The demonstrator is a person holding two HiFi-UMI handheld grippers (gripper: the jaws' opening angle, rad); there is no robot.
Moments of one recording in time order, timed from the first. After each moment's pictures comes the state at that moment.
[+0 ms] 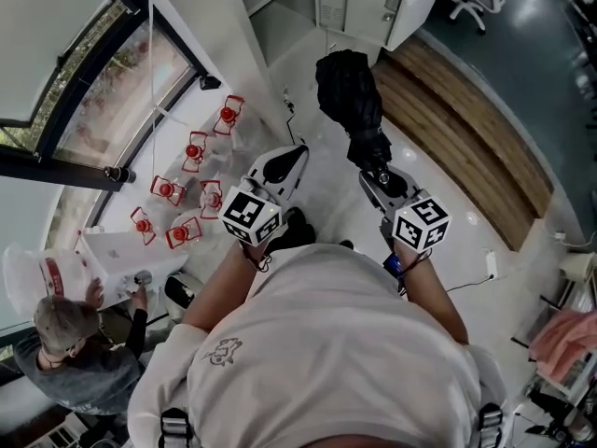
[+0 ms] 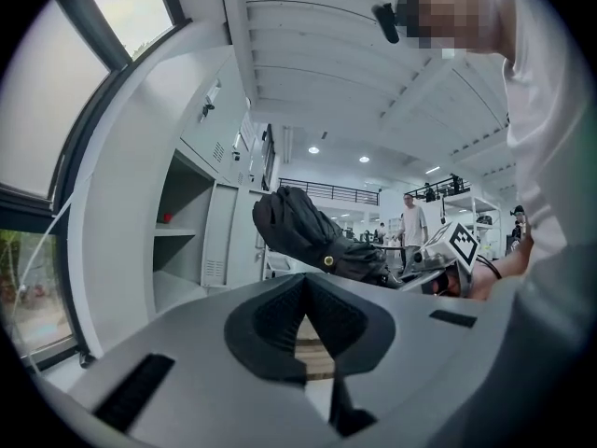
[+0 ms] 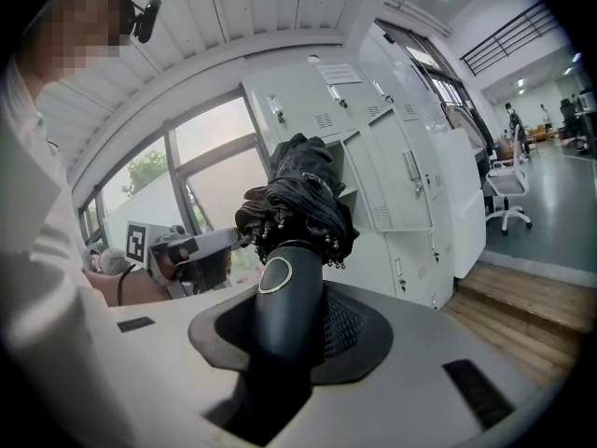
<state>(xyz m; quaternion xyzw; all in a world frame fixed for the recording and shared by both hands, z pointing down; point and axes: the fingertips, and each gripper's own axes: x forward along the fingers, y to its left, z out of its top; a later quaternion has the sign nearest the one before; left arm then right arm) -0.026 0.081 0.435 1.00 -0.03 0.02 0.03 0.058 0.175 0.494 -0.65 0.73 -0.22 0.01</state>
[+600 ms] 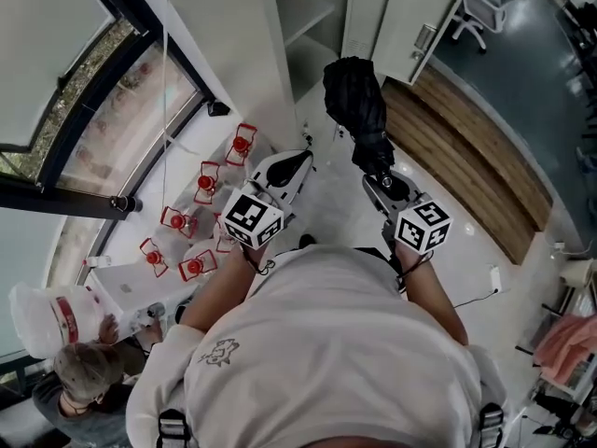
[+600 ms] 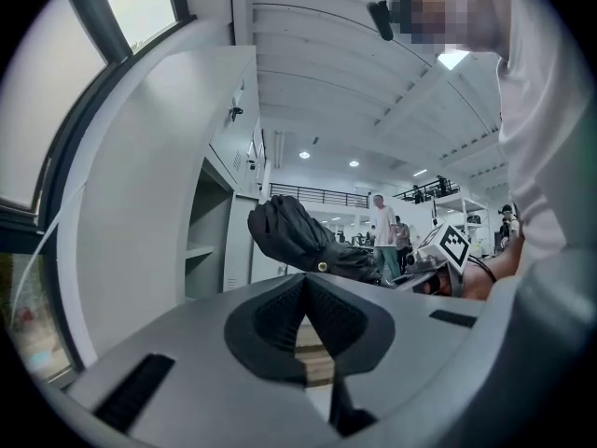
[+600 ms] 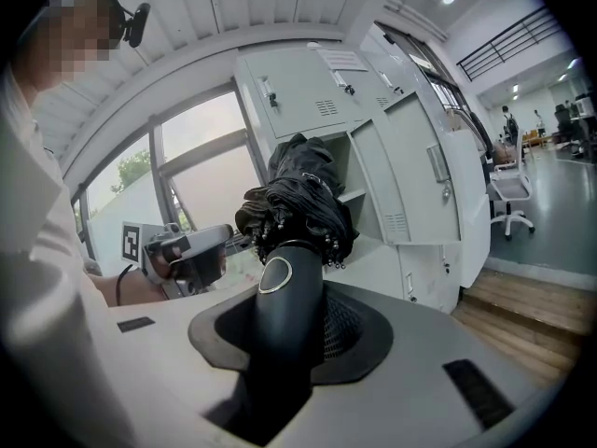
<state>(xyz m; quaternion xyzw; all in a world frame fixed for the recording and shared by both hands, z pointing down) -0.029 -0.091 0.400 1.00 0.00 0.00 0.02 0.059 0.003 0.464 -0.67 0.71 -0.23 0.01</state>
